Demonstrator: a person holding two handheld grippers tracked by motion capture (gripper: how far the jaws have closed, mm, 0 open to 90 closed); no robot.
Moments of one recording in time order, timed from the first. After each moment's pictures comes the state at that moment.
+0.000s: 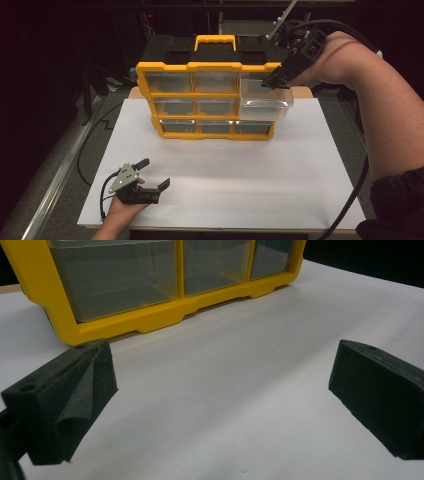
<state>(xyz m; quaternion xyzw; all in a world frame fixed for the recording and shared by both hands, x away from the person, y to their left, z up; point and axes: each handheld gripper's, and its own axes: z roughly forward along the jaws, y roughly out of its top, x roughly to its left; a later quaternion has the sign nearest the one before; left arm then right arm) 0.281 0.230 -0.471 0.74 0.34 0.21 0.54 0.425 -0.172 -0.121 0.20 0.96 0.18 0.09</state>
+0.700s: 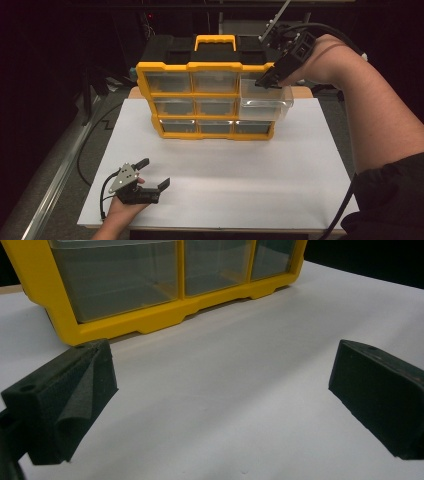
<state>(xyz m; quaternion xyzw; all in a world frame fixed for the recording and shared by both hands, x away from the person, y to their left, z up) 0.282 0.229 -0.472 0.74 0.34 0.21 0.55 0.440 -0.165 -0.135 0.21 0.96 0.18 0.08</state>
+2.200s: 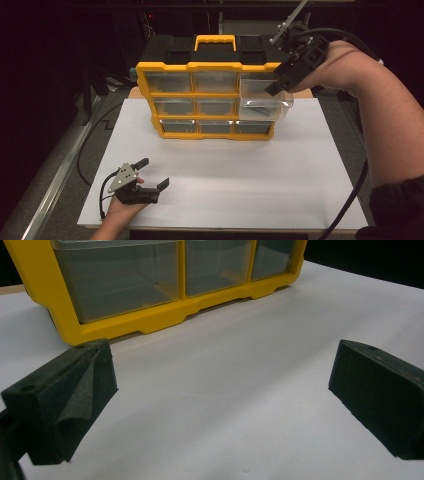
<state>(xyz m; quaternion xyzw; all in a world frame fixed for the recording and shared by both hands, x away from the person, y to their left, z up) 0.281 0.231 -0.470 0.74 0.34 0.21 0.55 0.418 -0.186 -0.132 0.22 0.95 0.19 0.11</state>
